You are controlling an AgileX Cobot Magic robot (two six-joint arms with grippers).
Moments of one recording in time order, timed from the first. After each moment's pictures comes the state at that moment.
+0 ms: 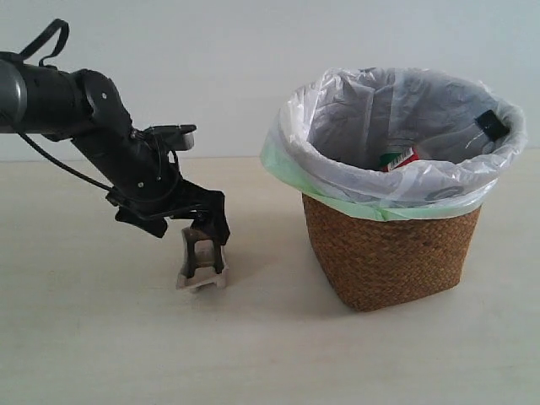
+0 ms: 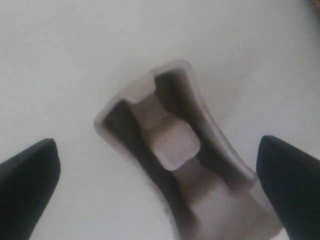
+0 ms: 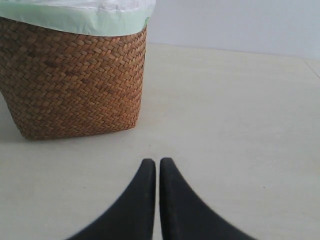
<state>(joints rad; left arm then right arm) -0.33 2.10 -1.52 -0.38 0.80 0.31 0.11 0.01 0.00 -0.09 0.37 0.00</state>
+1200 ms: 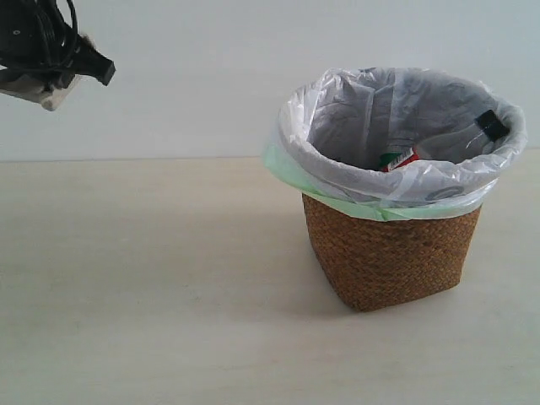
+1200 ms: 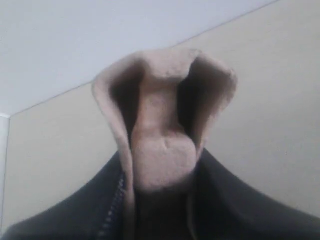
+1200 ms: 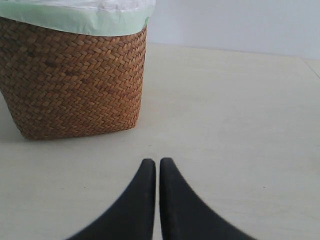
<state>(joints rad) -0.37 1.73 -1.64 0.56 0.97 -0.23 0.11 0.01 0.00 -0.09 0.37 0.00</state>
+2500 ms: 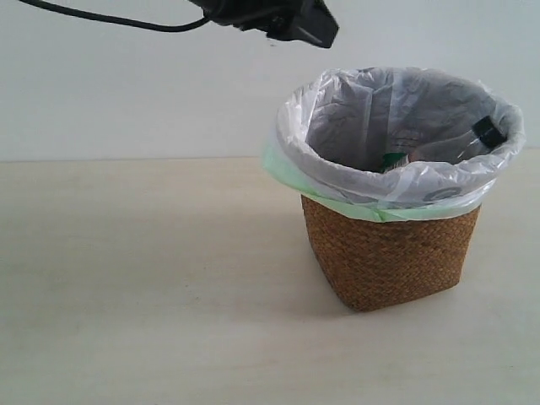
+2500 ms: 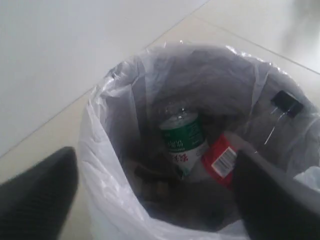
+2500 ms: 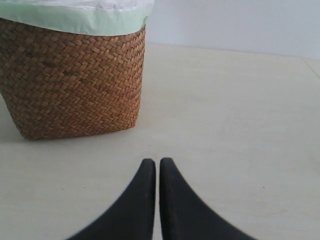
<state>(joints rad) -0.55 1.85 -1.89 -0.49 0.81 0.55 0.11 0.01 0.00 -0.09 0.37 0.00</state>
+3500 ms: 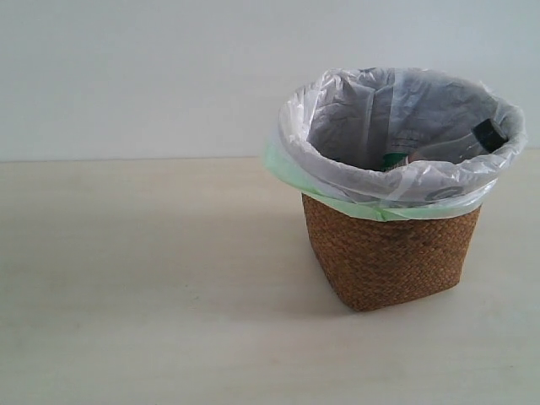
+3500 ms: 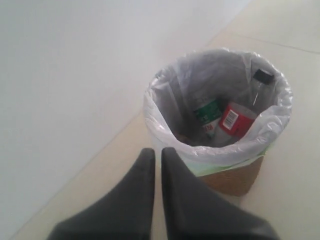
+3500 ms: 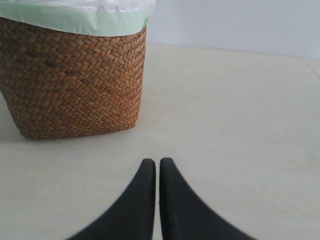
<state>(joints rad) -0.54 1.18 -1.54 -0.22 0.87 0.46 0.11 0.01 0.00 -0.09 0.37 0.00</state>
